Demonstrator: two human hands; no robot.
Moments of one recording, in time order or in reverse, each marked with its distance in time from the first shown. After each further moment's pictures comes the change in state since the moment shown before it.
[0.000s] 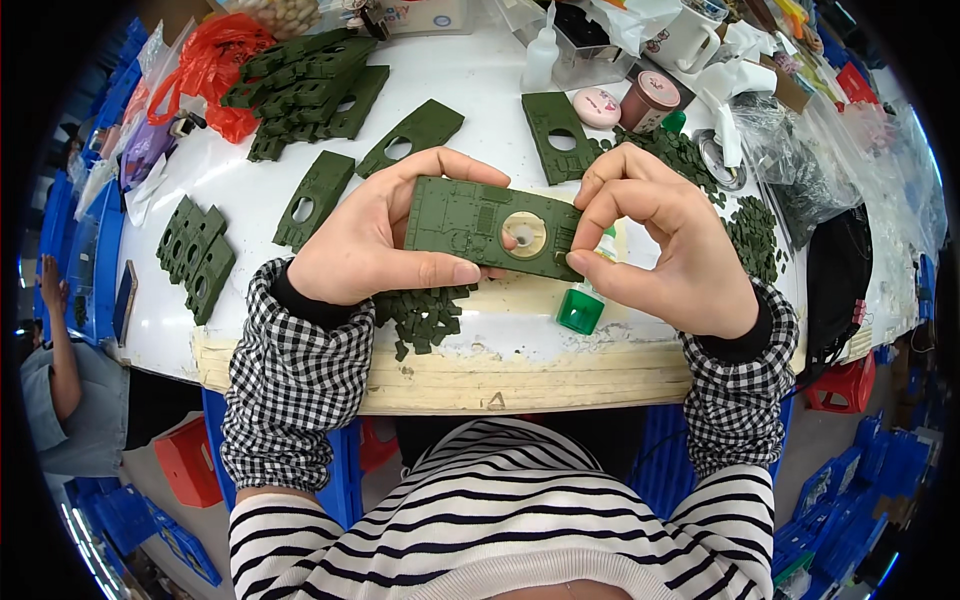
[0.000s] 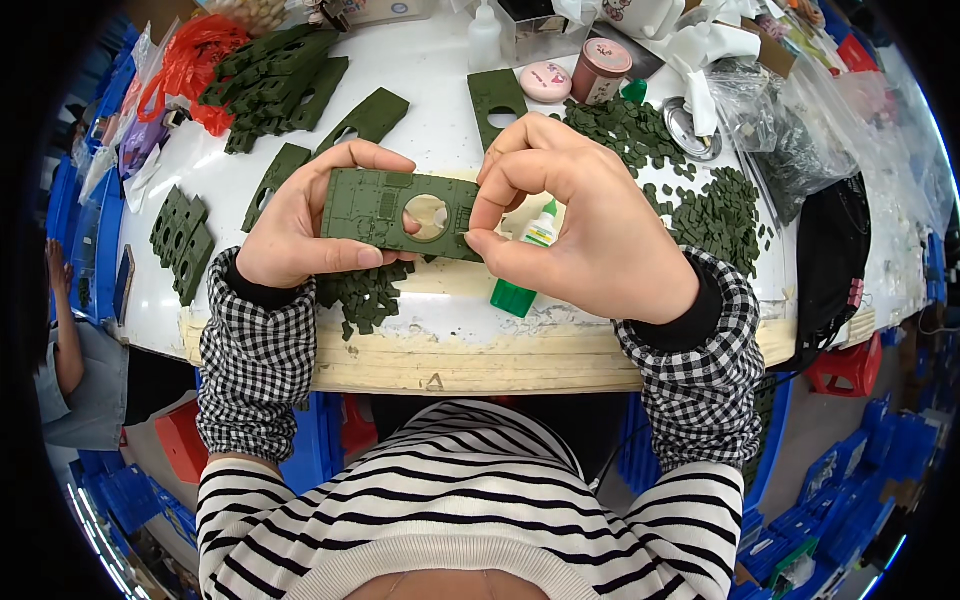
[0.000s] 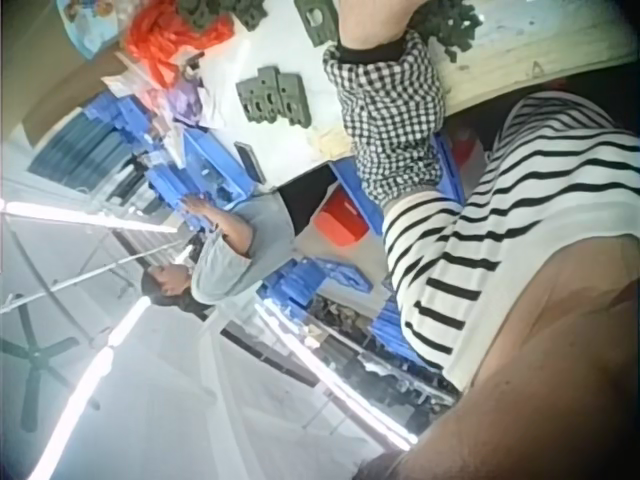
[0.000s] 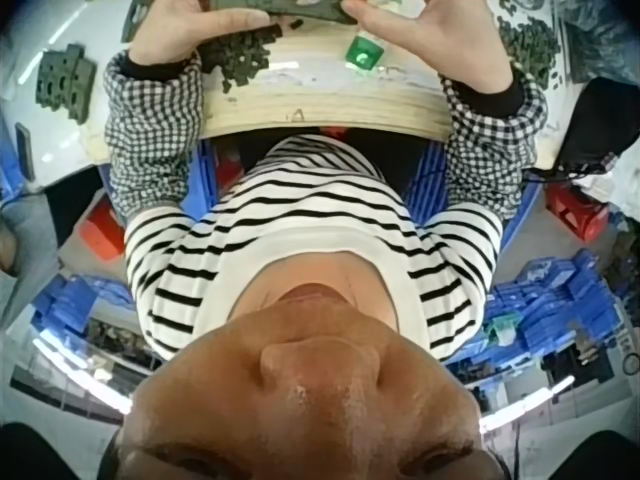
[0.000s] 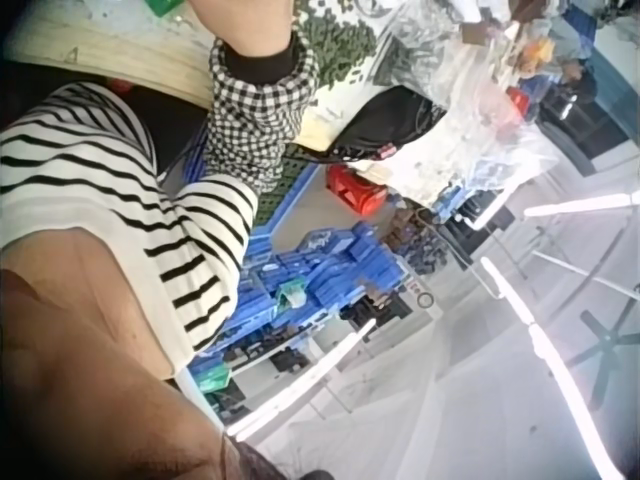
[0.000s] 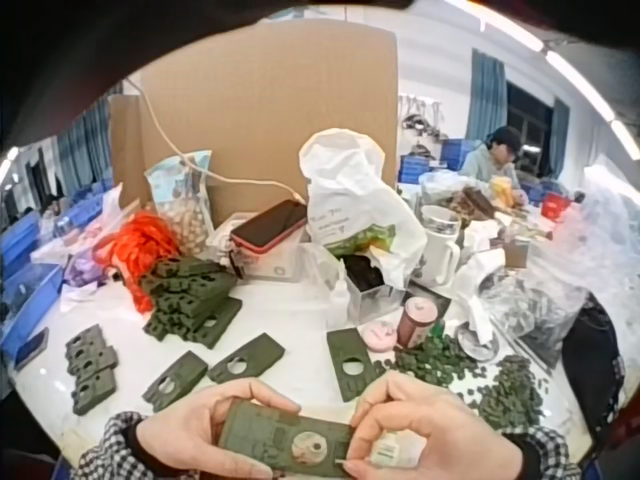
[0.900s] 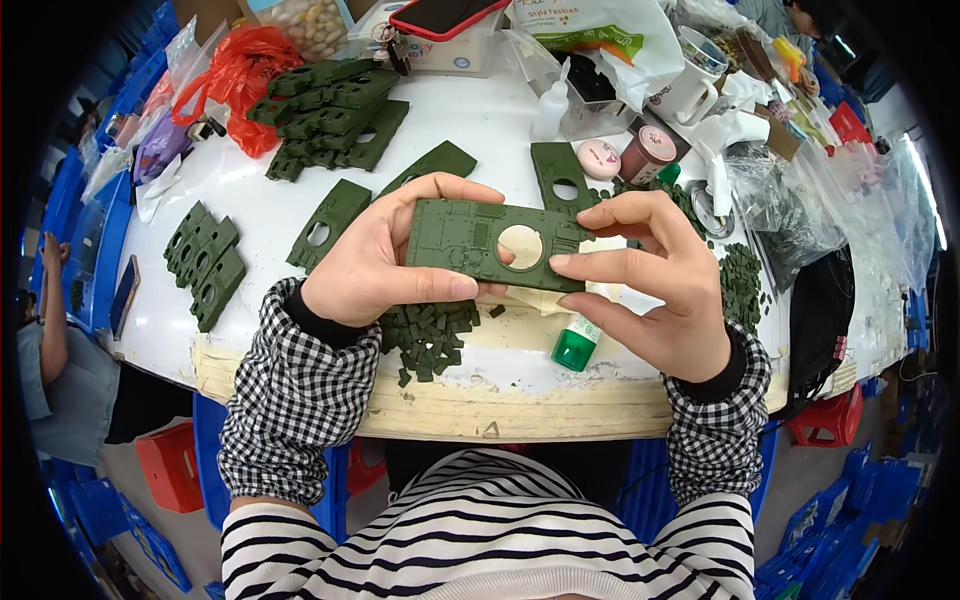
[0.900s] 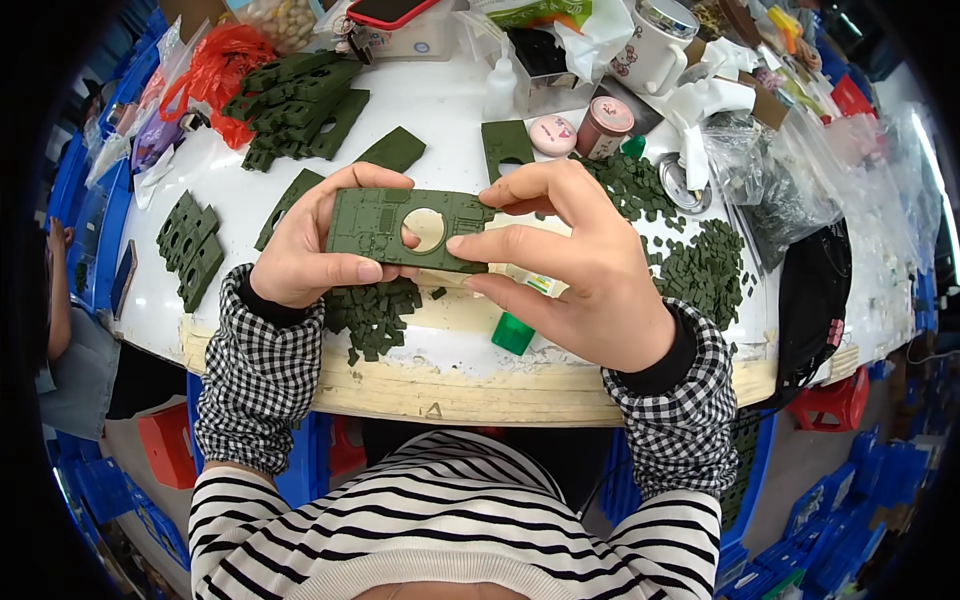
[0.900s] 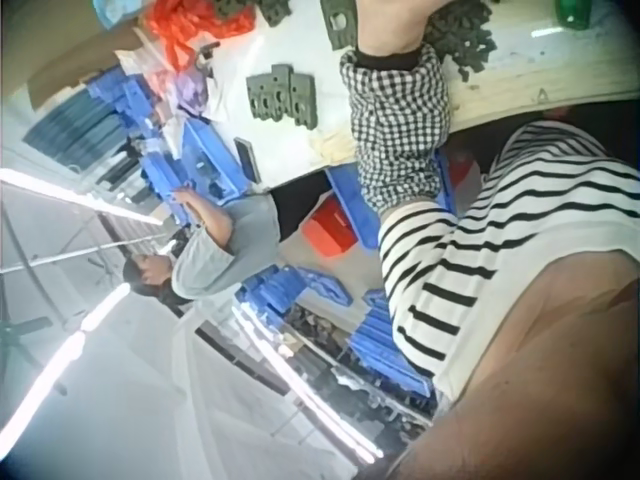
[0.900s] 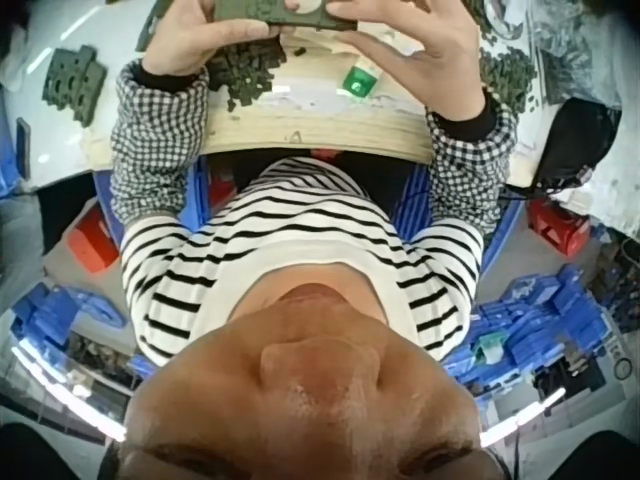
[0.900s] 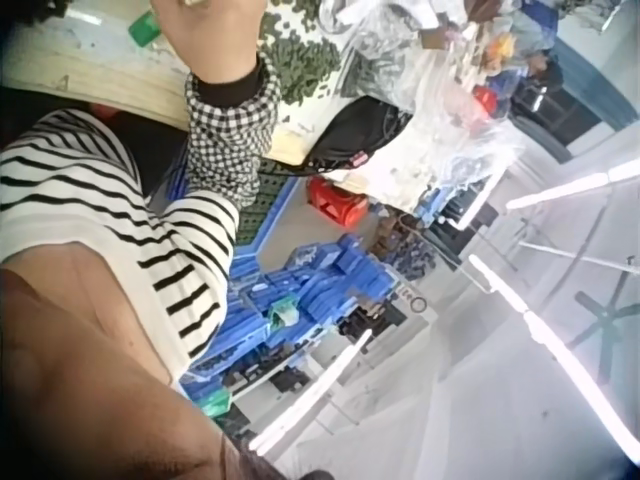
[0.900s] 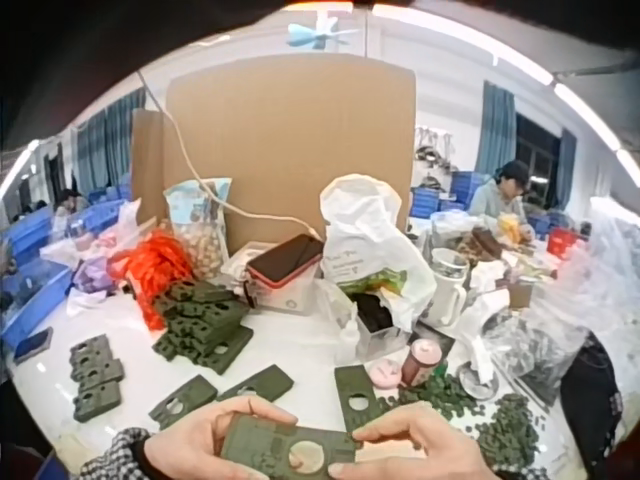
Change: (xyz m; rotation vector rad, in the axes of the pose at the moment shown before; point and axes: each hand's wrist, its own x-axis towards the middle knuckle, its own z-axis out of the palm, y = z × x) left_hand -0.003 0.010 0.003 -0.210 0.087 0.043; right_hand 0.002 -0.010 -0.001 -0.225 0.086 -0.206
